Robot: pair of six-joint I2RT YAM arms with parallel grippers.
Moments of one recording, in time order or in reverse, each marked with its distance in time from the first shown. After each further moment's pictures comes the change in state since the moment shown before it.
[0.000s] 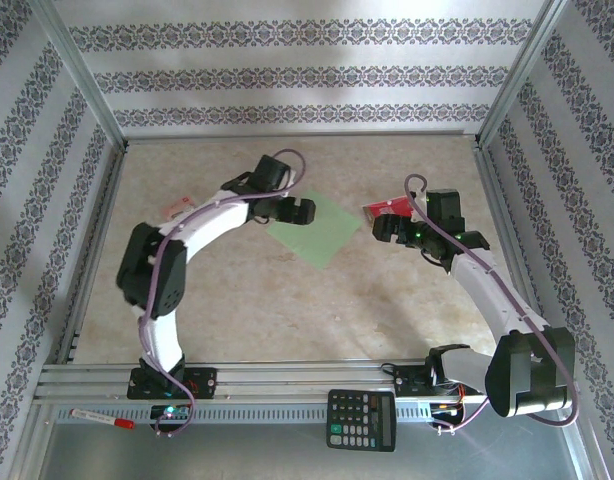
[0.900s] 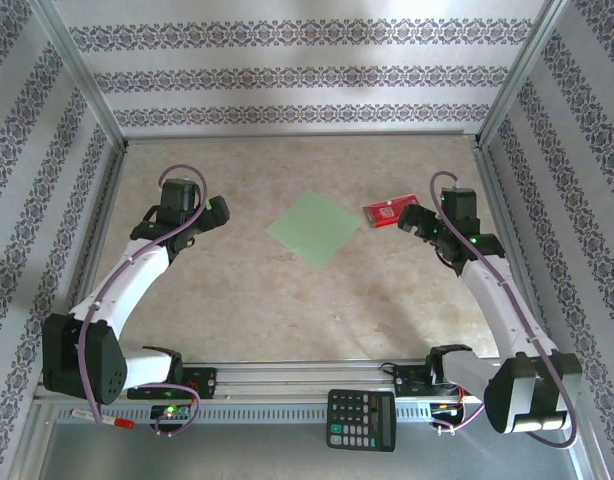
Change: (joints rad) left arm 0.348 -0.677 -0.613 0.136 -0.232 -0.224; right arm -0.085 -0.102 0.022 -0.100 0.226 0.180
